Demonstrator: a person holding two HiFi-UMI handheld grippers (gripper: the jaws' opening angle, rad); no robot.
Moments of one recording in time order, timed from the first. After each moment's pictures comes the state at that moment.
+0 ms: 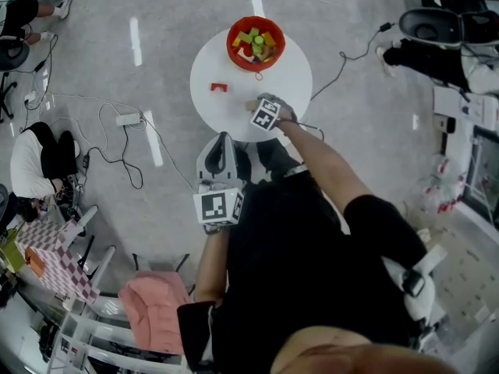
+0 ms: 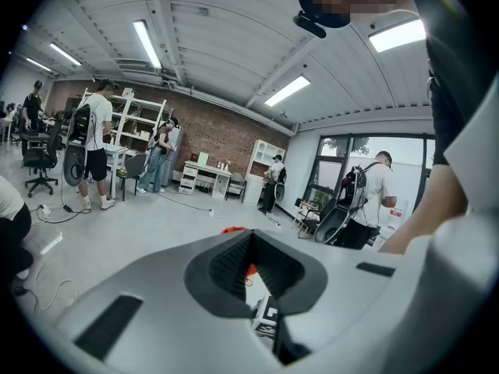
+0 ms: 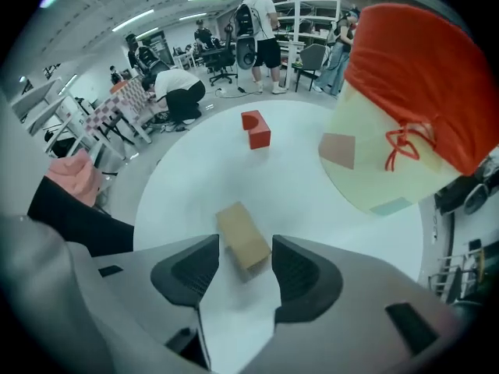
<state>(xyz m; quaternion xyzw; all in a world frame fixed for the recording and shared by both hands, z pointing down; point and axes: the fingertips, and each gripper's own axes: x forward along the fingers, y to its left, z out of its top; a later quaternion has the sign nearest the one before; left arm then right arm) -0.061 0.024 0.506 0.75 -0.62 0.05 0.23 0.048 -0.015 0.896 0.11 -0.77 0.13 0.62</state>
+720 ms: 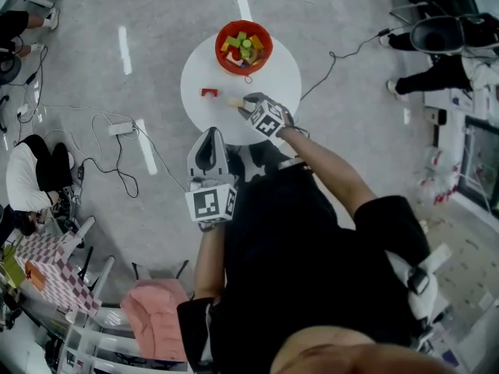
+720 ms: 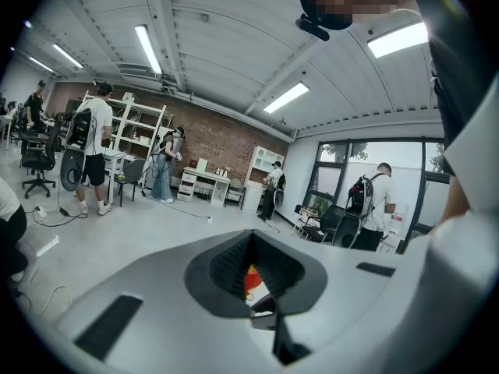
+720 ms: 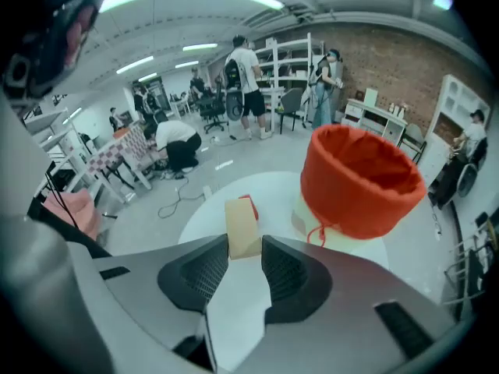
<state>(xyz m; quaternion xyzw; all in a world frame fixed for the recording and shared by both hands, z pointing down) -0.071 0.004 0.496 0.76 -0.62 0.03 0.21 0.017 -0.040 0.772 0.17 -0.84 0.14 0.49</state>
